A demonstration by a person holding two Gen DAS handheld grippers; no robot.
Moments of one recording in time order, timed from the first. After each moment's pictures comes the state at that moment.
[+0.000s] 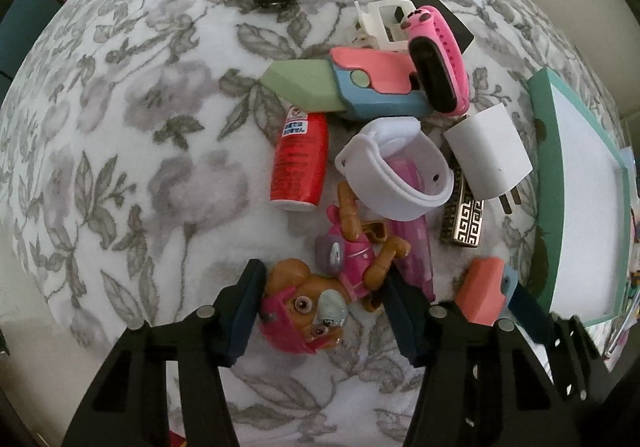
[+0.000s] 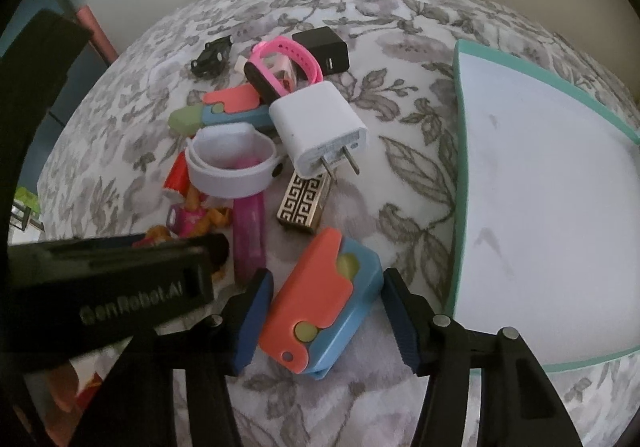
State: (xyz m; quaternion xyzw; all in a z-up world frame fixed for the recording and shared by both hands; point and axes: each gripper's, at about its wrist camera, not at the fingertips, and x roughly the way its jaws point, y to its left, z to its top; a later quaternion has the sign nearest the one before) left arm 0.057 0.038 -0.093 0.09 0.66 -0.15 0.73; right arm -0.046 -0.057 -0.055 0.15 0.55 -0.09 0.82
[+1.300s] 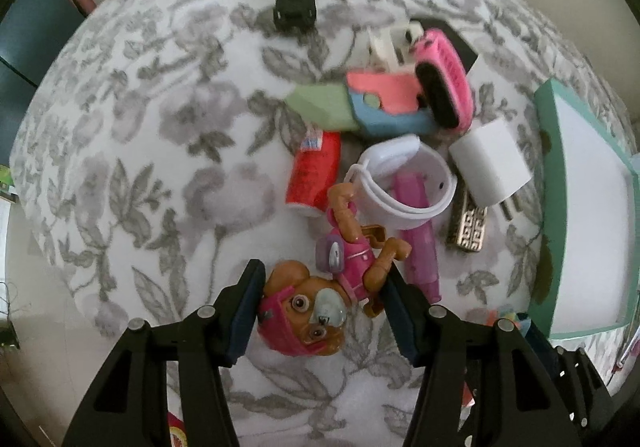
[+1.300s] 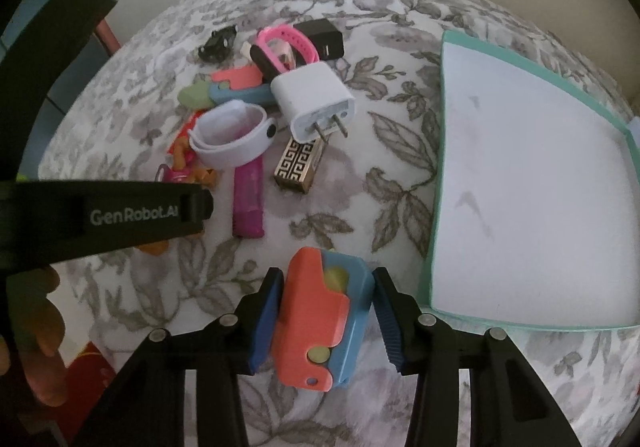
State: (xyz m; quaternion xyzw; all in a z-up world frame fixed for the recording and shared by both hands) left arm 0.039 0.032 -0.061 0.10 0.63 -0.12 0.76; right arm -0.069 -0.060 -0.046 0.16 0.55 -0.08 0.82
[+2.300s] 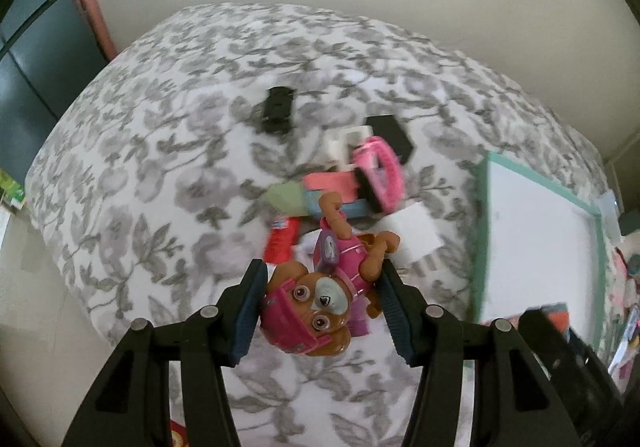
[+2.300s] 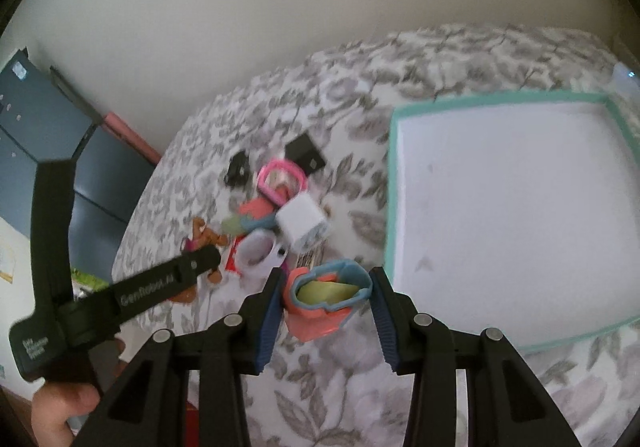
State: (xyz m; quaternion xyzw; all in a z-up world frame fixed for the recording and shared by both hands) left arm 0.020 0.008 0.015 0.07 0.54 -0.14 0.82; right arm -0.101 -0.142 0.014 0.31 0.41 -0.07 0.86
